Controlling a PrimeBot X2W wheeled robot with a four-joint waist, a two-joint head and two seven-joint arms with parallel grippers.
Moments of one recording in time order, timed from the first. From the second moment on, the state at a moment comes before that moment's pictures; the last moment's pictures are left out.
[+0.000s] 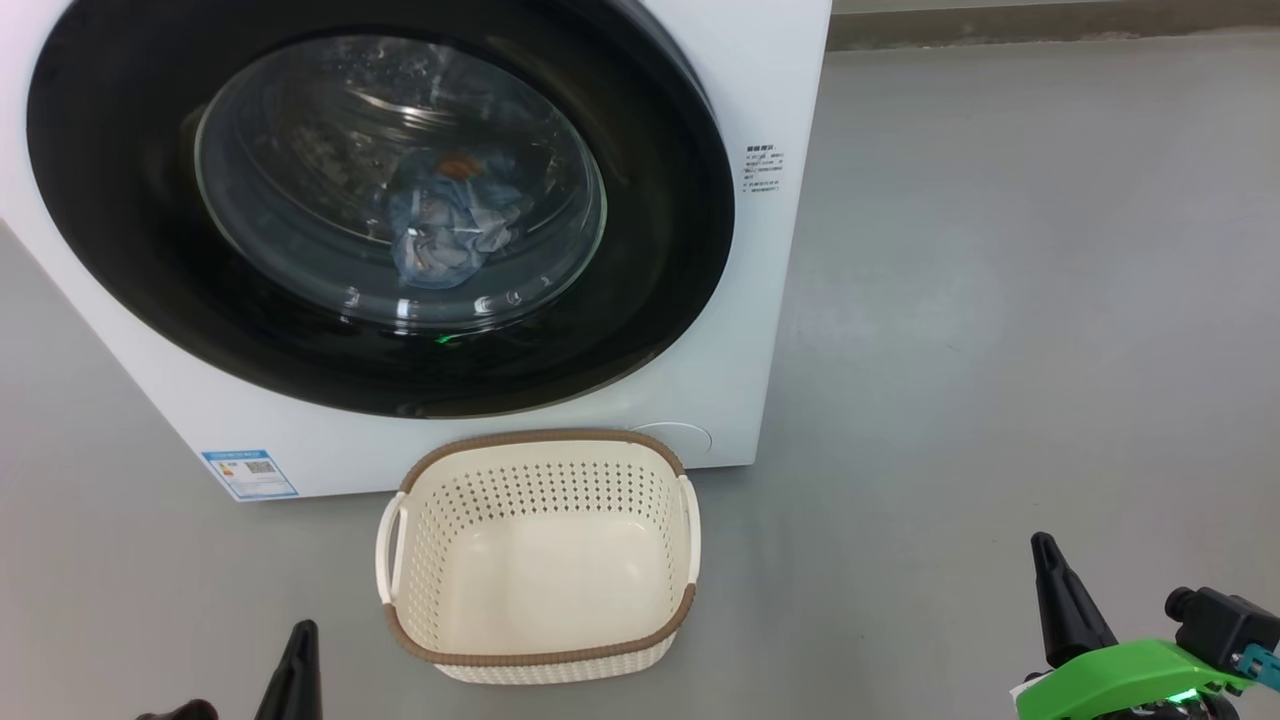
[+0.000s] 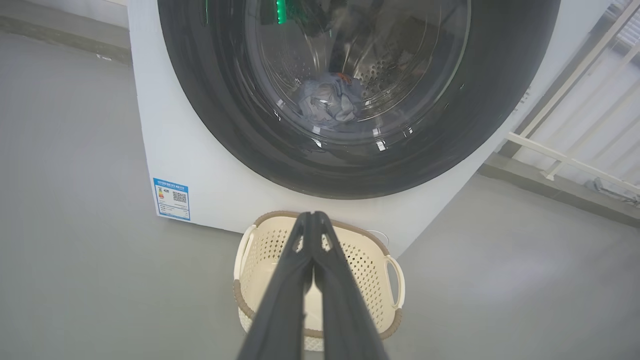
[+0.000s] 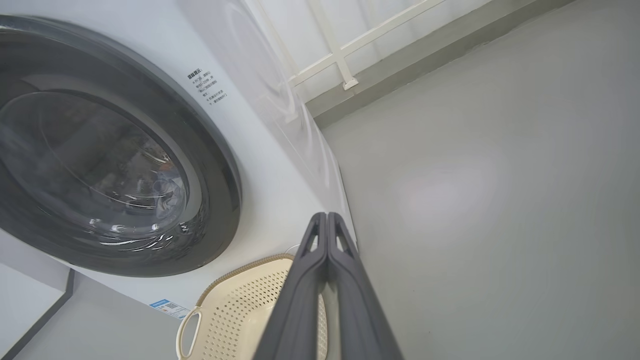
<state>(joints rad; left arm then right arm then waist) 0.02 0.11 -0.05 0.33 -0.49 -0.13 -0.19 -0.02 -0.09 0.02 0.38 0.63 0.13 -0.19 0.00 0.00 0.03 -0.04</state>
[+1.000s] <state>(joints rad) 0.00 0.10 -0.01 0.32 -0.82 -0.13 -0.10 -0.03 -0.07 -0.03 0.35 0.91 0.13 -0.10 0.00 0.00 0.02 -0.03</state>
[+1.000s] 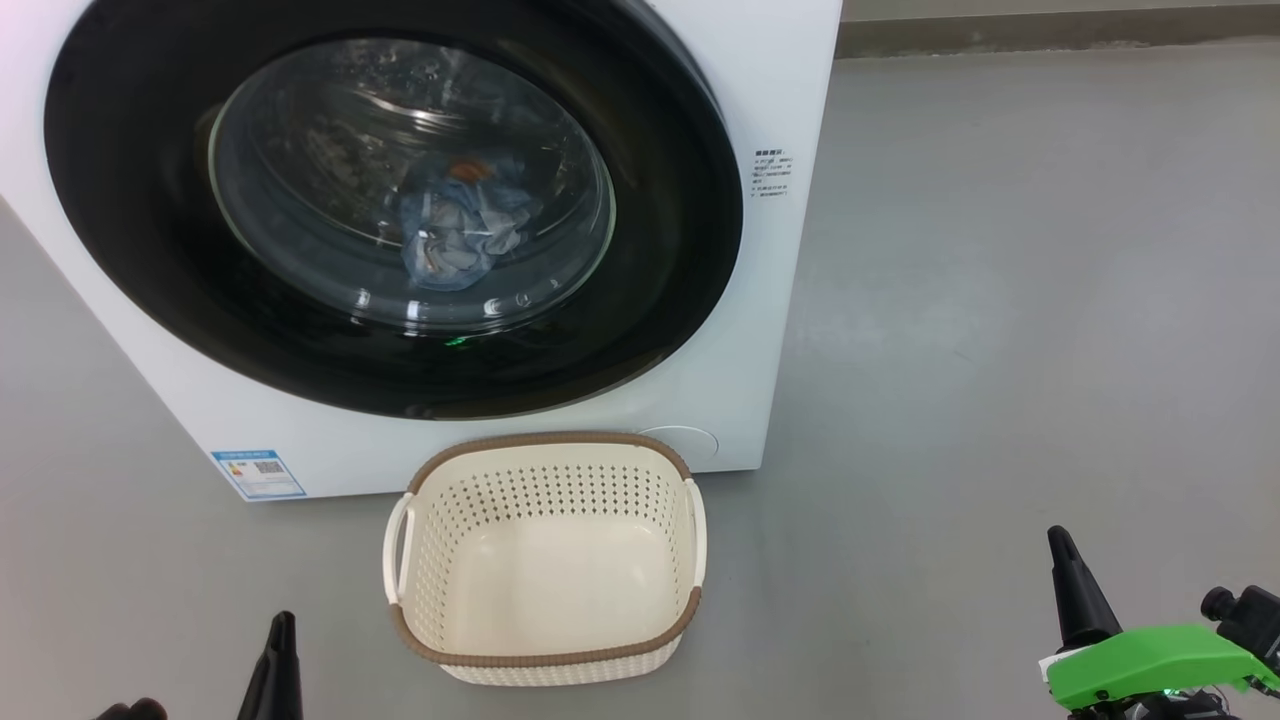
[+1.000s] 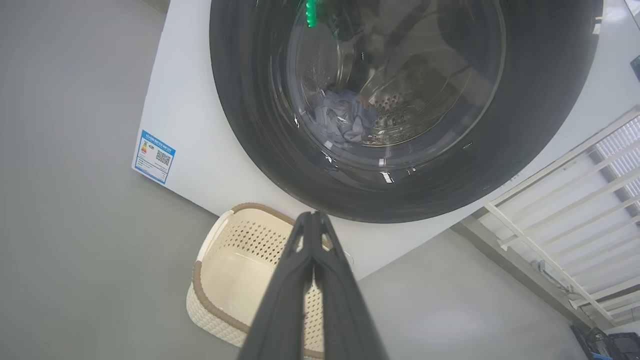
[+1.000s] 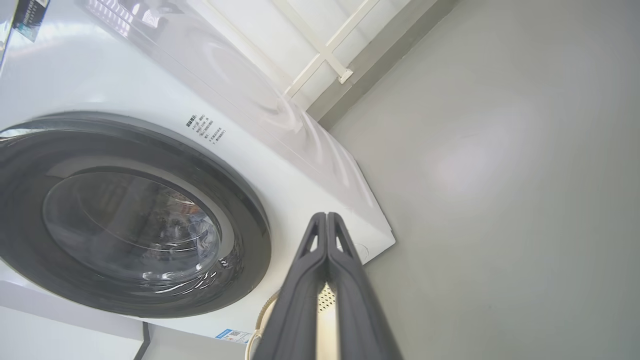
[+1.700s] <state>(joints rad) -0.02 0.08 0.01 0.31 -1.04 -0.13 -0.04 -0.03 -0.06 -0.06 0.33 1.11 0.13 -0.04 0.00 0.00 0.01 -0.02</state>
